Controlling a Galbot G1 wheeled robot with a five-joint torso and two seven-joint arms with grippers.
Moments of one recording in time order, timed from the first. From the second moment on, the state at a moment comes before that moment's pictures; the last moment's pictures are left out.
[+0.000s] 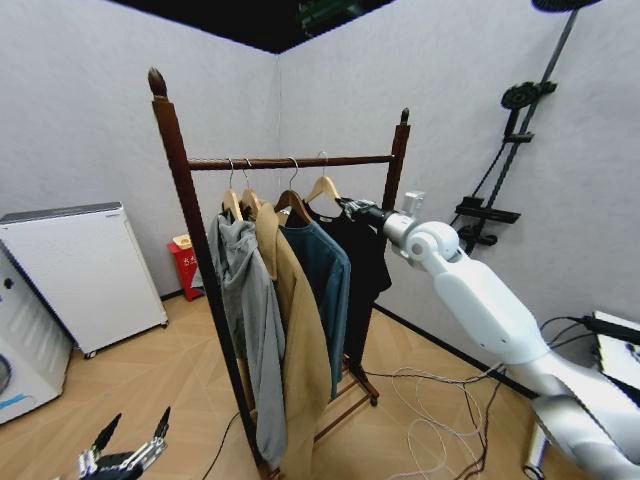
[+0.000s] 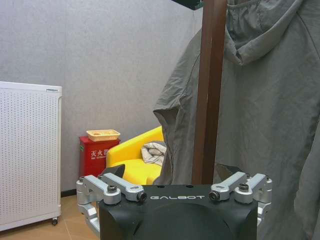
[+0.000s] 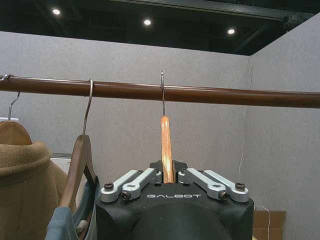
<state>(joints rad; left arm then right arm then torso) 1.94 -1.35 -0.90 -2.27 -0.51 -0.14 0.14 0.07 0.91 -0.08 1.50 0.99 -0.40 -0.09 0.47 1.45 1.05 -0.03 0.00</state>
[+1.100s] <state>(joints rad) 1.94 -1.35 -0.90 -2.27 -0.51 -0.14 0.13 -0.06 0.84 0.01 1.65 0.98 -0.42 -0.07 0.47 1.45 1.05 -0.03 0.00</state>
